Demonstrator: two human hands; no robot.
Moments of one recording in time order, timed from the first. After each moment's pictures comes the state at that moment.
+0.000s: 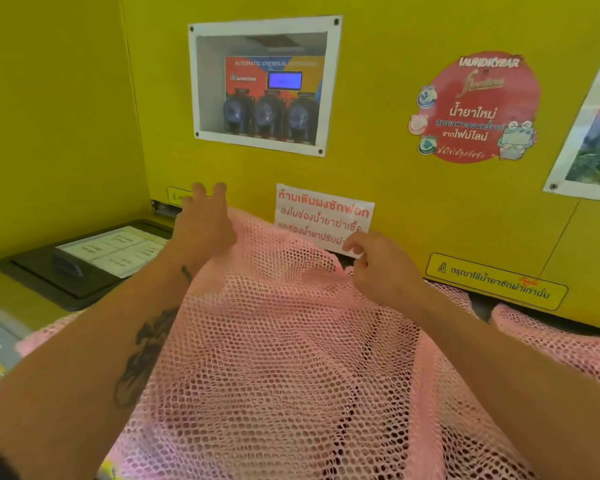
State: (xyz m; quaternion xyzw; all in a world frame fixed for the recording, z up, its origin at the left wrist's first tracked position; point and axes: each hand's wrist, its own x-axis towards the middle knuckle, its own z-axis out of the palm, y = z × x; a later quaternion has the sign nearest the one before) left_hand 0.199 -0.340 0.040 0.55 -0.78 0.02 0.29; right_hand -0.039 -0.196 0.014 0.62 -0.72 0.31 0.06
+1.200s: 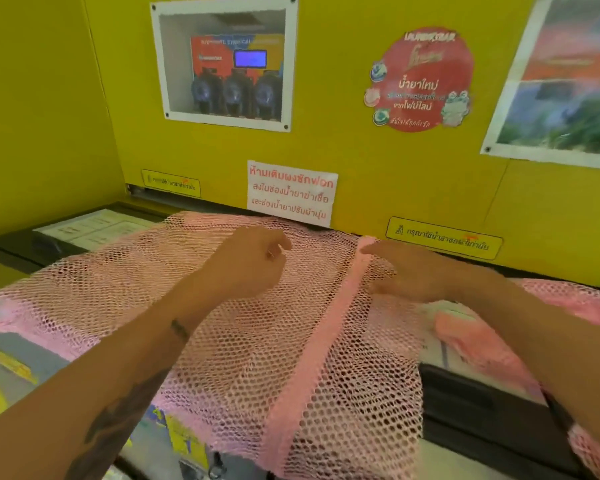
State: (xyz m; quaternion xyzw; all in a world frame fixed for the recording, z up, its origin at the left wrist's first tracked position) left_hand 0.163 -0.204 0.007 0.35 -0.89 -0.16 0.25; right_hand -0.090 -0.086 0.018 0.66 -0.74 0.03 -0.06
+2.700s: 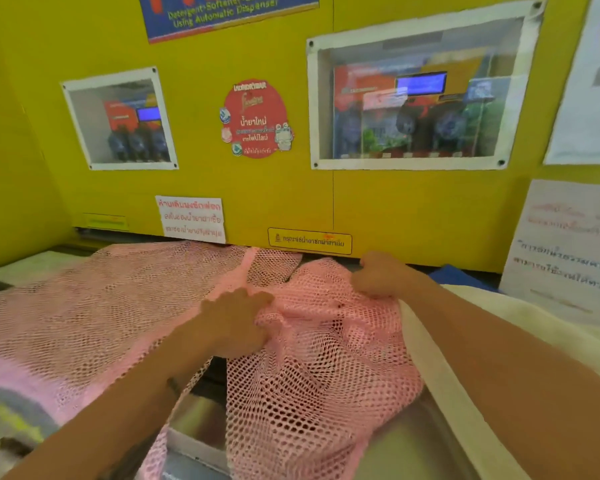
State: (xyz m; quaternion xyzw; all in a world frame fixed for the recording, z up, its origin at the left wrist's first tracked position) left_hand 0.003 -0.007 -0.001 0.42 -0.91 -0.04 0.00; right_hand -0.247 0.058 0.020 0.52 -0.83 0.16 -0.13
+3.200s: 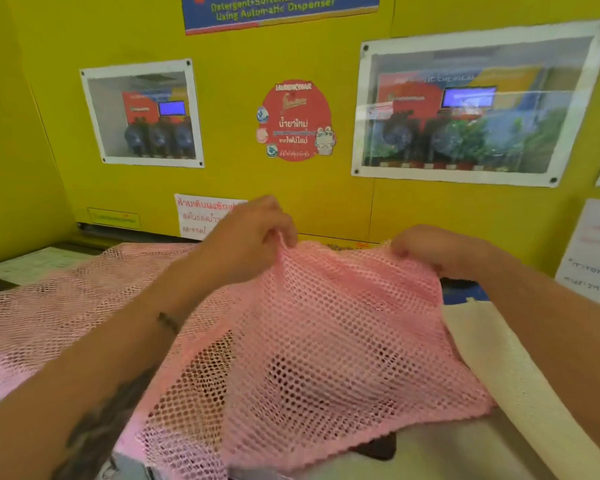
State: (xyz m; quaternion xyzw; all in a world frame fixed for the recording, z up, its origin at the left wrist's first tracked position) left_hand 0.041 -0.072 0.085 0.19 -0.92 -0.07 0.34; right_hand -0.228 0.046 0.080 0.46 -0.80 0.30 -0.24
